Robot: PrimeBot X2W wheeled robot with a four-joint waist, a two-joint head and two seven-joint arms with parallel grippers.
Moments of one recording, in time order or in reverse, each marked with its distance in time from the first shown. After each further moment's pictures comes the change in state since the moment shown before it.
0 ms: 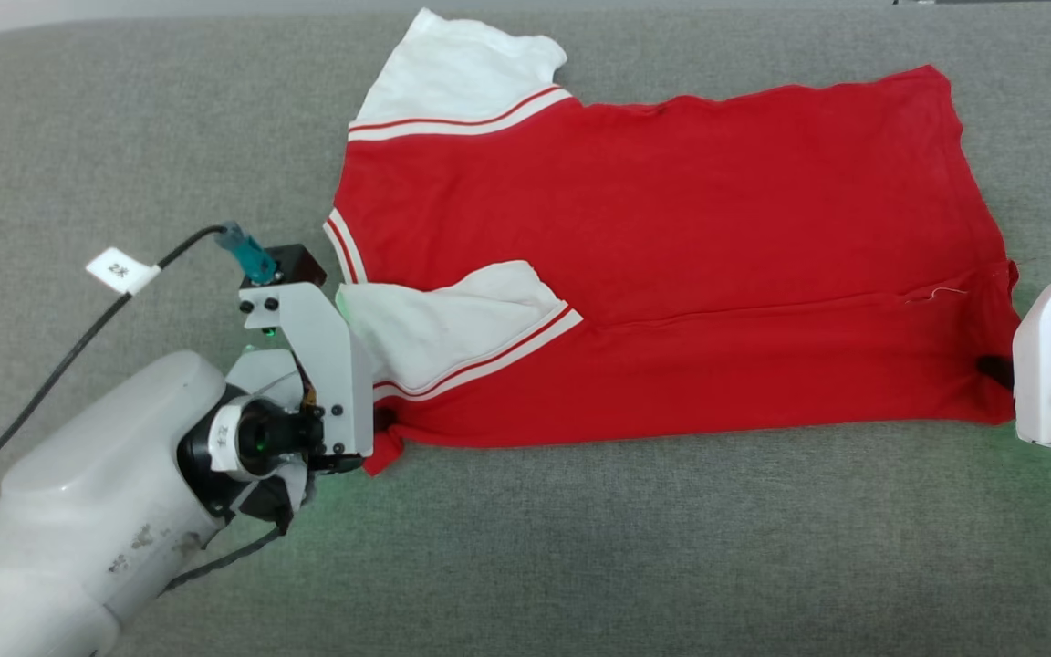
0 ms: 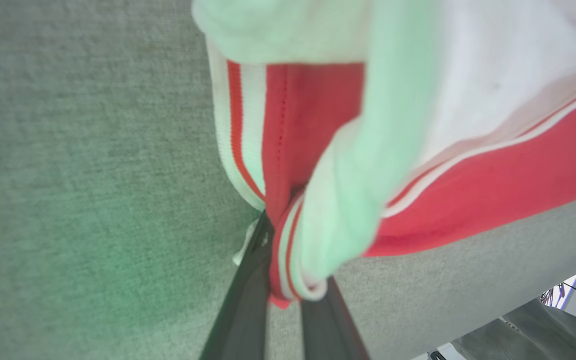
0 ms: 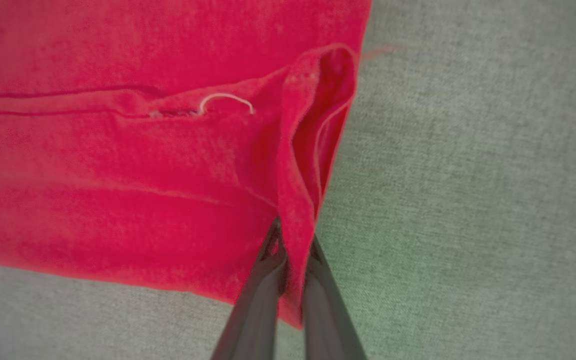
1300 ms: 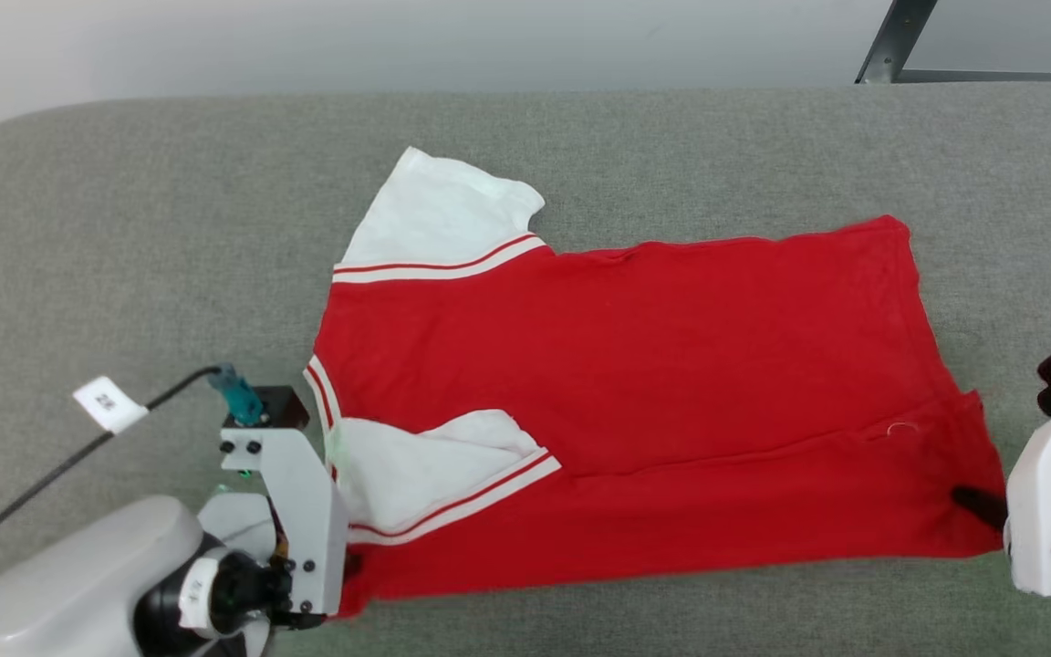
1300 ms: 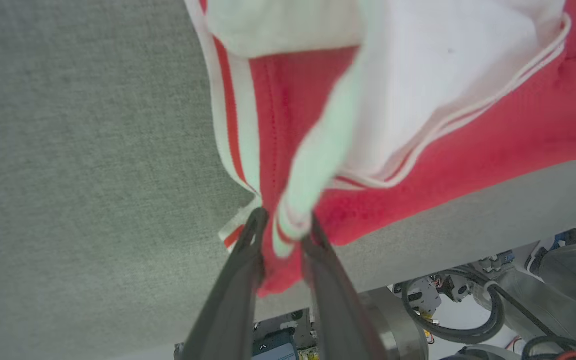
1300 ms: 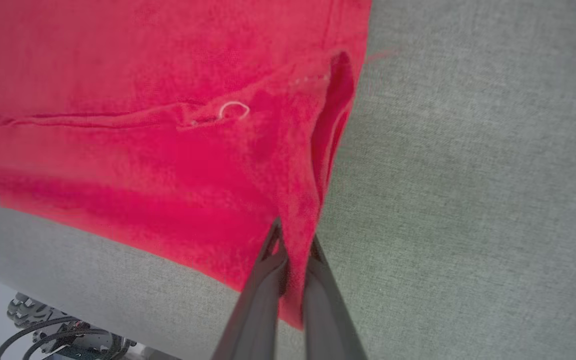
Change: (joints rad) left arm 0.188 0.219 -0.063 -0.360 0.027 0.145 0.003; right arm 0.327 0.007 -0.063 -0.314 0.103 0.000 0.077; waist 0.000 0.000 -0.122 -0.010
